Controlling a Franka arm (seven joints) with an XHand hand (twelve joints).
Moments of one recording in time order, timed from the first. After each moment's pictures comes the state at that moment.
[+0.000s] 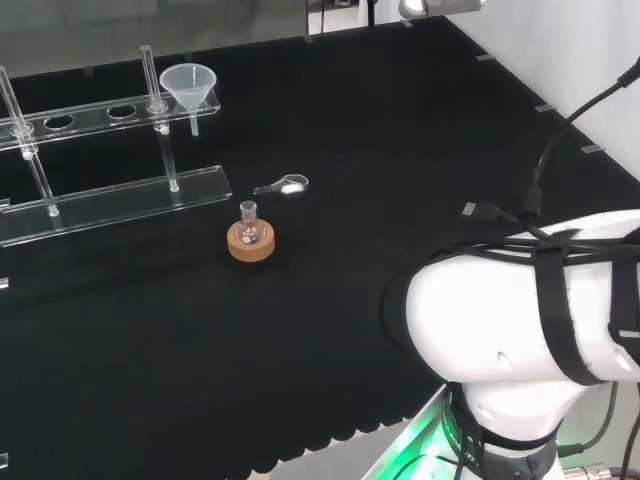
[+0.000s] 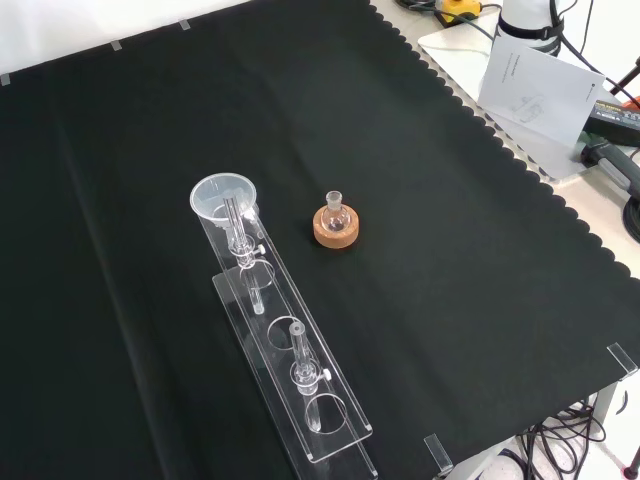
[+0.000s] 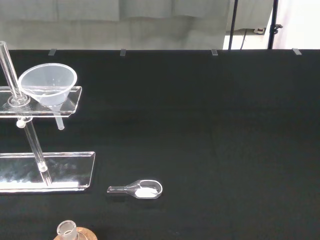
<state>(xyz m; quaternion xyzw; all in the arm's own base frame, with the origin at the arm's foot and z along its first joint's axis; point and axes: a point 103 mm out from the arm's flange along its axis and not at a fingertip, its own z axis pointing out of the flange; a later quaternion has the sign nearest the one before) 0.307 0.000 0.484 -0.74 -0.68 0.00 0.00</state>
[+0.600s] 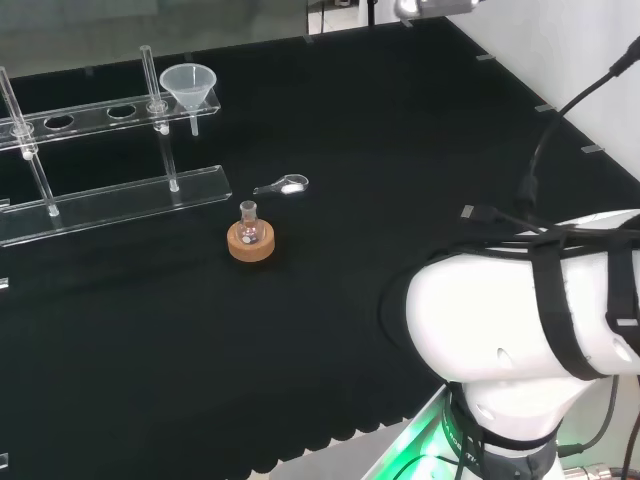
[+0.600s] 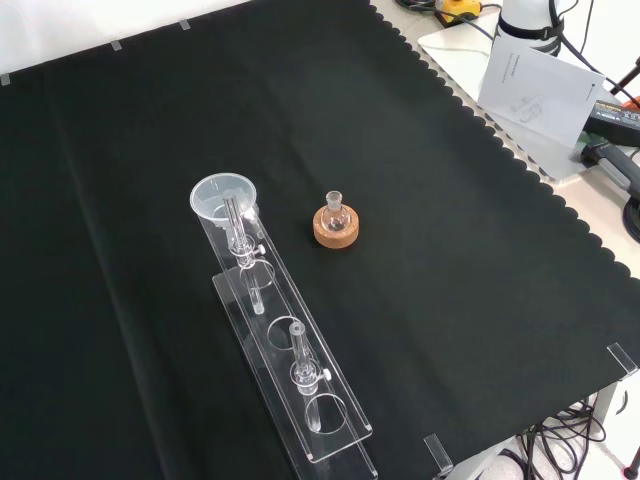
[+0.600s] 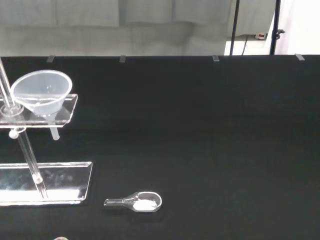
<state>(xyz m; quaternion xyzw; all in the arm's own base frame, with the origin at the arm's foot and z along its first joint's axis) 0.327 -0.012 0.477 -0.74 -0.68 -0.01 0.00</state>
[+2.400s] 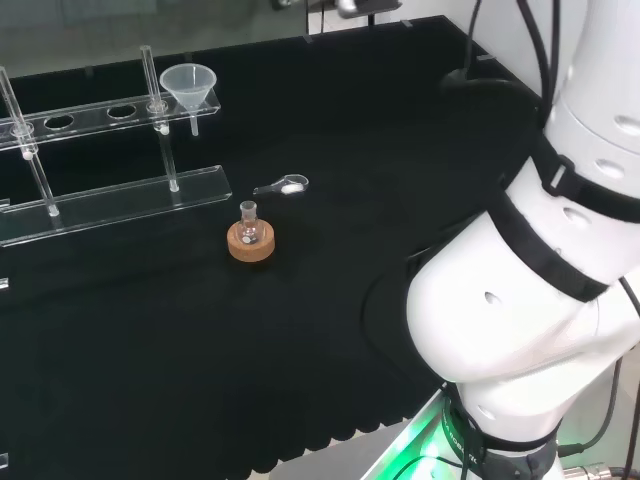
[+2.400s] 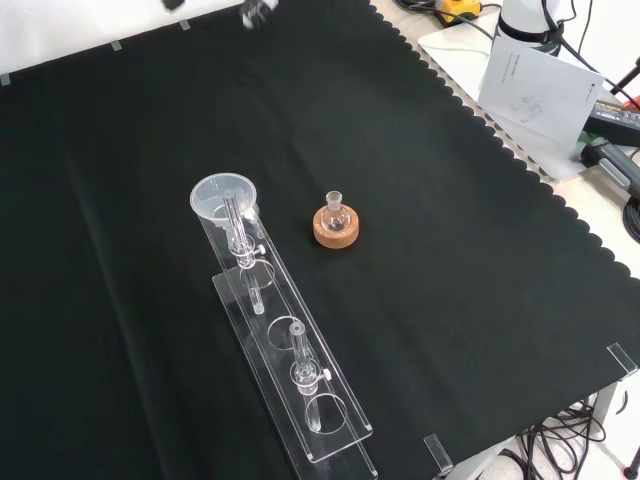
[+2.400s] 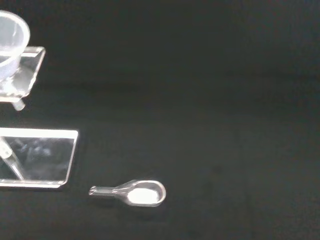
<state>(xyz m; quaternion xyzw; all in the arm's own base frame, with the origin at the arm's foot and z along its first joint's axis) 0.492 0.001 0.387 -0.71 -0.70 0.09 0.07</state>
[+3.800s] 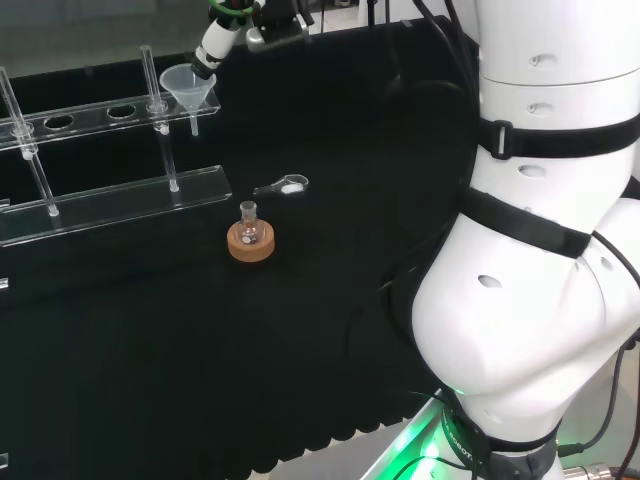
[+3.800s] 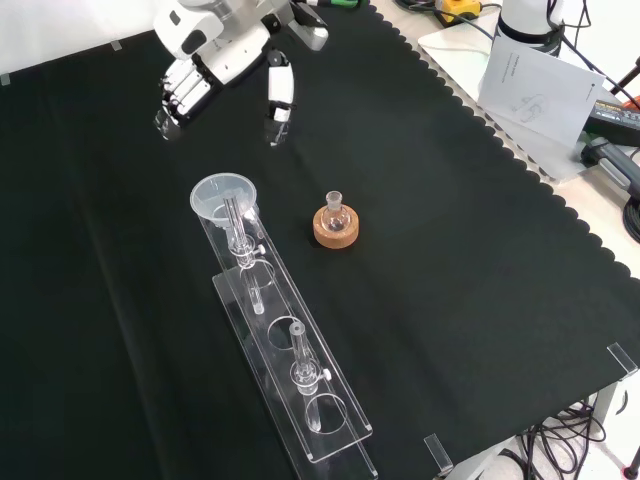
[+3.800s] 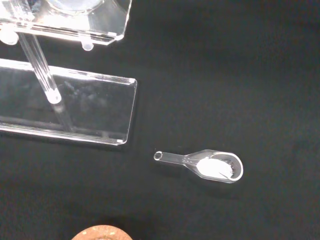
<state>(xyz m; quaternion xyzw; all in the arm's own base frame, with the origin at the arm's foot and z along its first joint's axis) 0.551 0.100 0.326 -0.67 -0.71 0.19 0.11</state>
